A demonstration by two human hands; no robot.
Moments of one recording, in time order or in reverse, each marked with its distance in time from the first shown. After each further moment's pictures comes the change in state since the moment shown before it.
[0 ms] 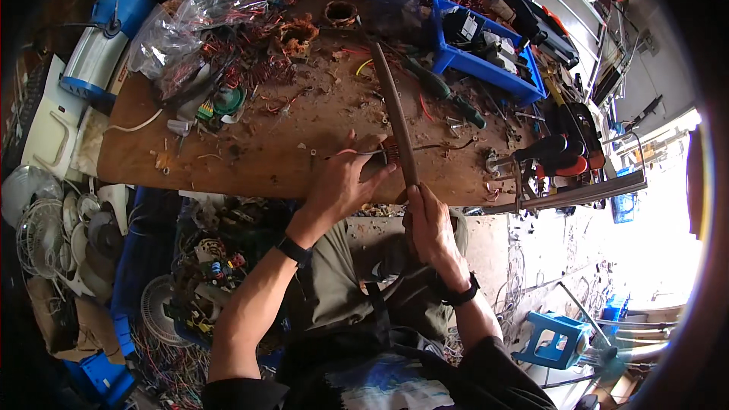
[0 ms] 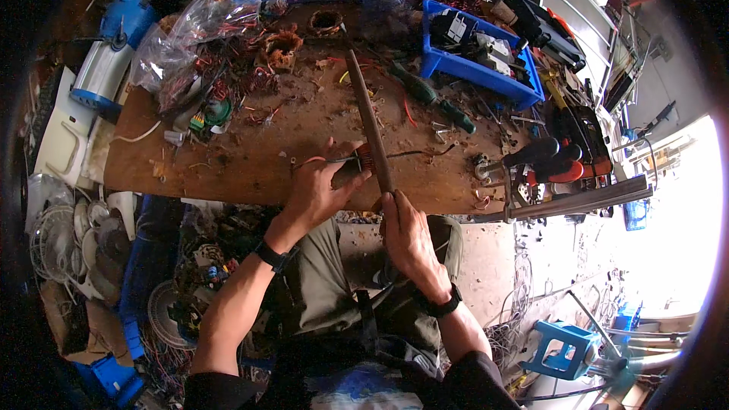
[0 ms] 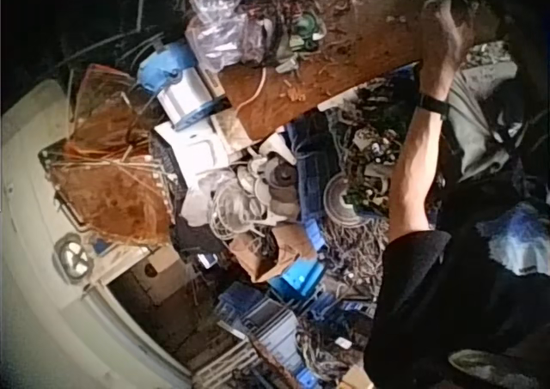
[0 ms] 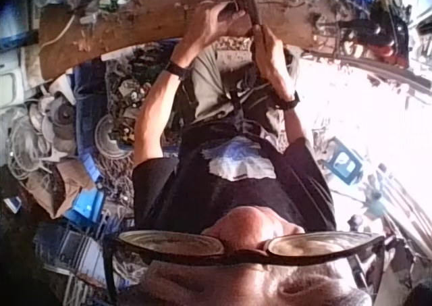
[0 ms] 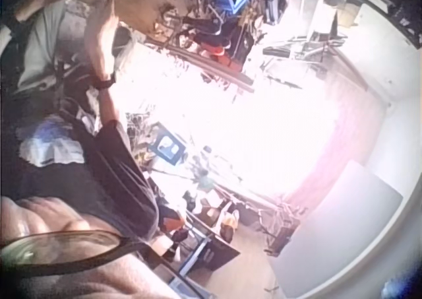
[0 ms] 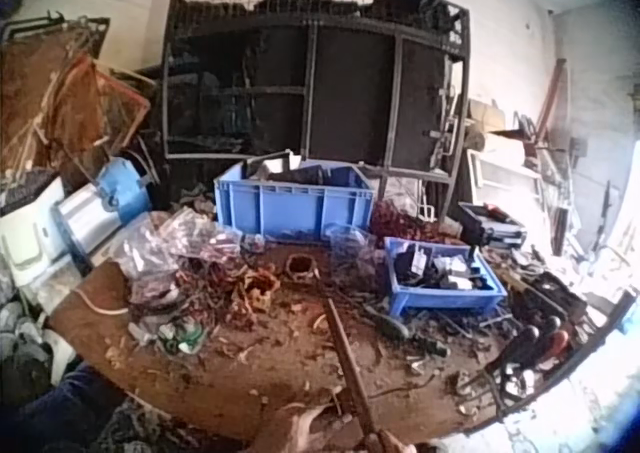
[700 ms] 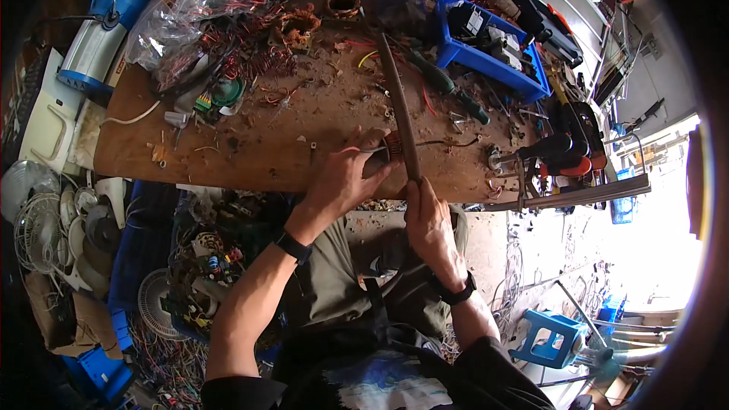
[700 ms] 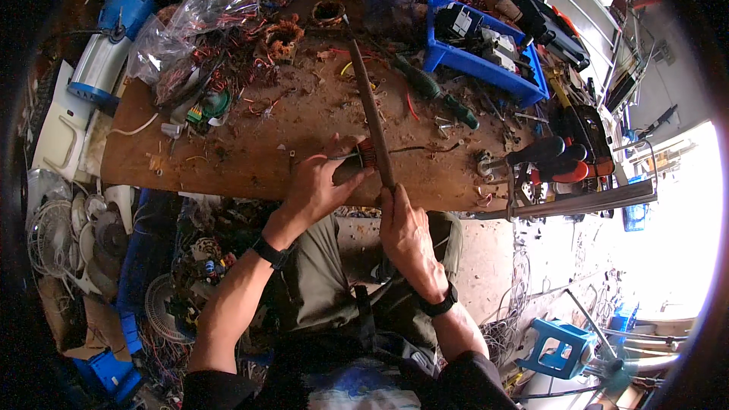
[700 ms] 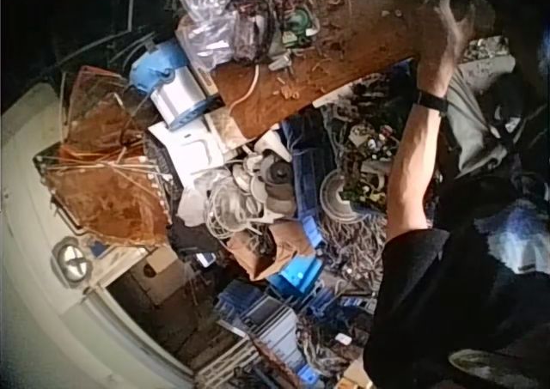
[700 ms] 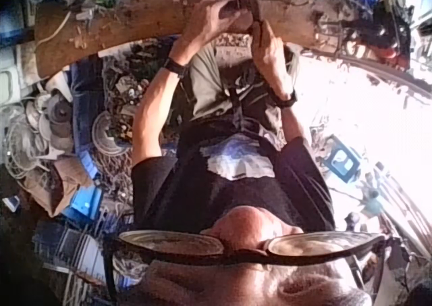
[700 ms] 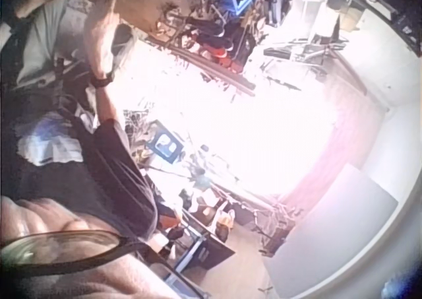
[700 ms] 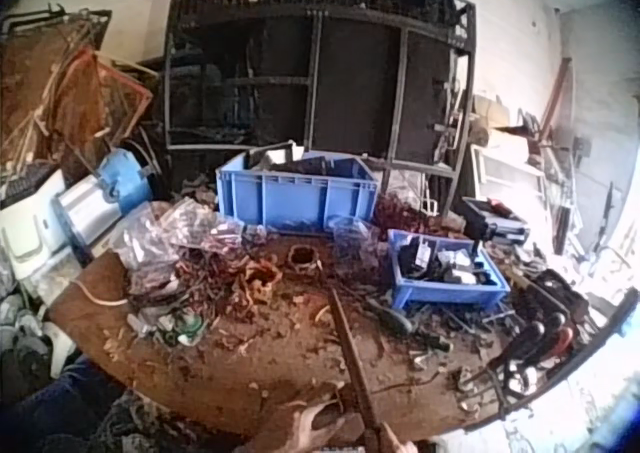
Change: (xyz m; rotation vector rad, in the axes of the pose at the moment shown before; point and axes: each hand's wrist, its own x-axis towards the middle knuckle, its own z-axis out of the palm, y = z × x) left_hand -0.001 0.008 -0.006 0.014 -0.079 -0.096; right_hand 0.003 0.027 0.013 -0.365 0.241 -0.421
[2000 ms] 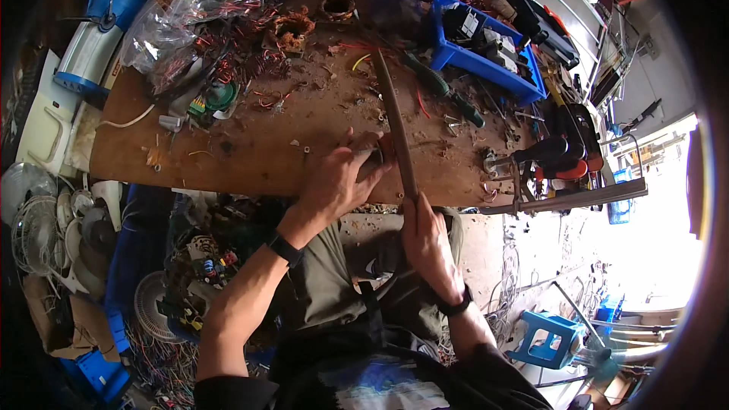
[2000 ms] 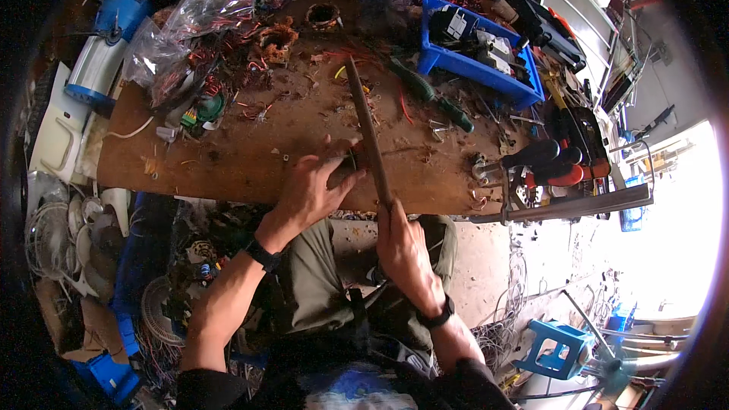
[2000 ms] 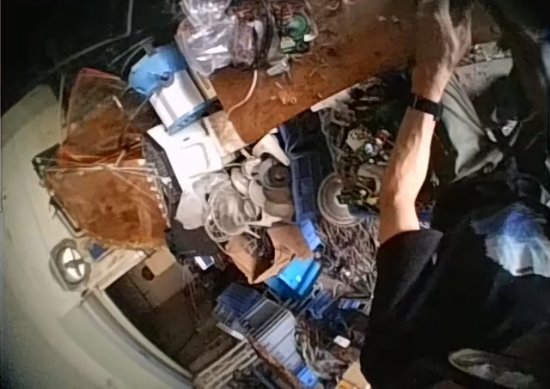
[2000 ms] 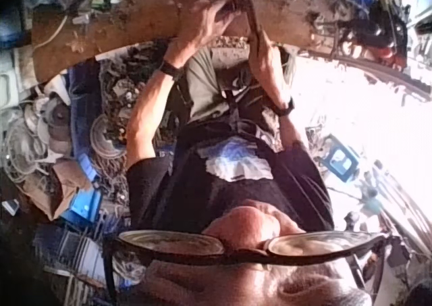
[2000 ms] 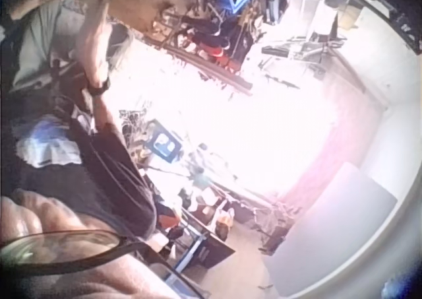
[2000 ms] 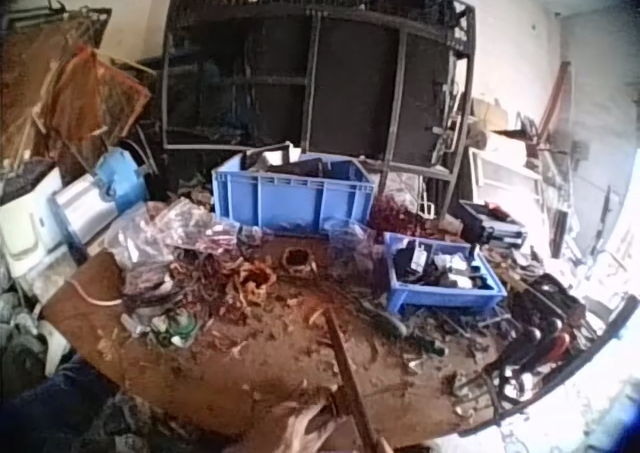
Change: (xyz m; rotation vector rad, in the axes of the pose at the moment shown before) left_hand 0.000 -0.009 0.007 0.110 0.013 0.077; right_hand -0.018 0.003 -0.008 0.016 -0.057 -0.019
